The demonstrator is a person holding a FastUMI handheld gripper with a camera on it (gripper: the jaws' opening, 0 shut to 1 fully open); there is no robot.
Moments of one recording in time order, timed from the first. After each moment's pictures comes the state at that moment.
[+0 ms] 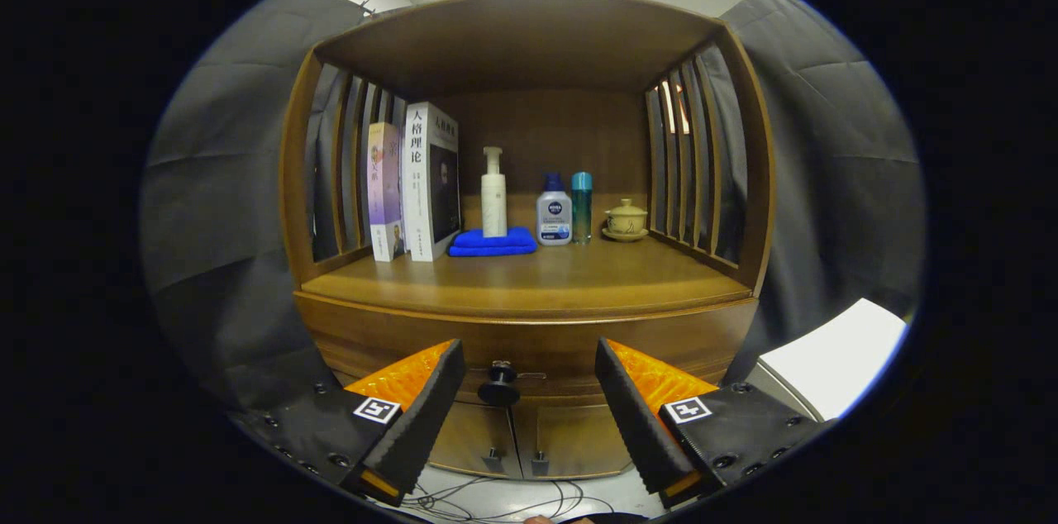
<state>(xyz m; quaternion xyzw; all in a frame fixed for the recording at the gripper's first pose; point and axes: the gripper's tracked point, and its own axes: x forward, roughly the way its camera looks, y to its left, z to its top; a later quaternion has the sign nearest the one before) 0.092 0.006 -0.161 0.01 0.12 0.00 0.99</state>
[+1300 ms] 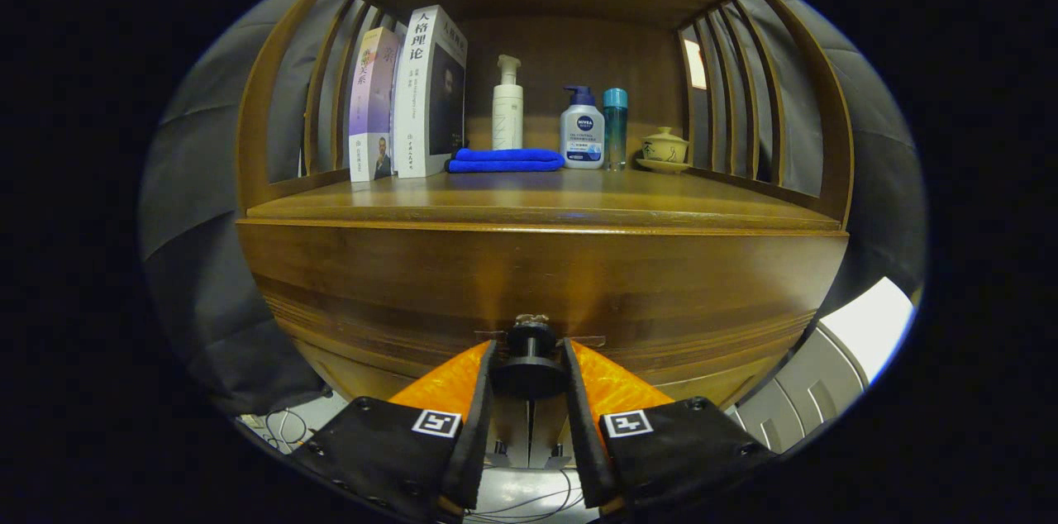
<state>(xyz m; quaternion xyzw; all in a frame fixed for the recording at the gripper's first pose) 0.153 0.037 -0.258 0.01 0.19 0.01 0.98</state>
